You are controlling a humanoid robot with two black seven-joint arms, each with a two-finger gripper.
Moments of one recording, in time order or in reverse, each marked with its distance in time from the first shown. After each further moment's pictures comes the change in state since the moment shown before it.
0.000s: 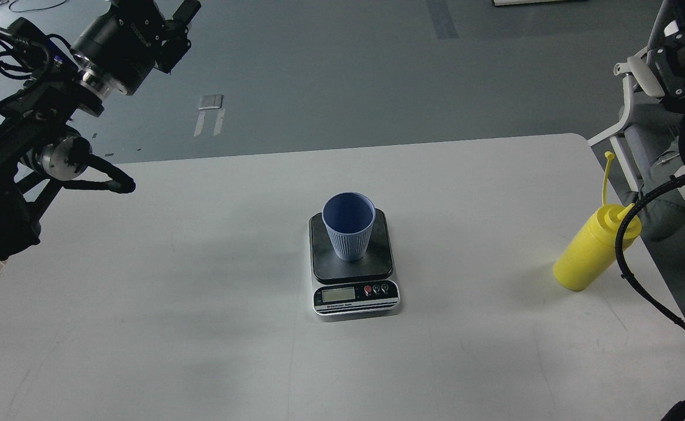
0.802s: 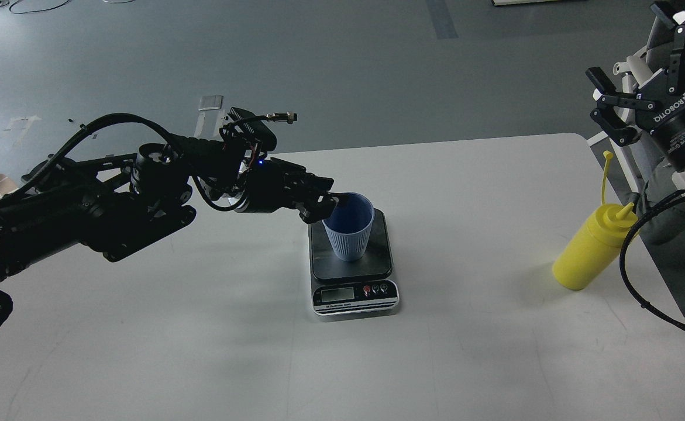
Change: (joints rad) left arm -0.187 -0.177 0.544 -0.080 1.218 0.060 0.000; right arm -0.024 -0.172 -0.210 -0.132 -0.270 0.000 -0.049
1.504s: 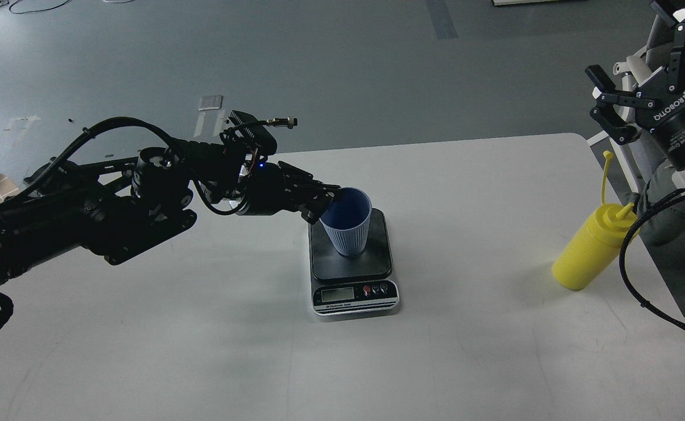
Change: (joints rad) left arm 0.011 -0.005 0.031 0.001 0.042 0.028 0.000; right arm 0.000 0.000 0.000 0.011 0.000 0.000 0.000
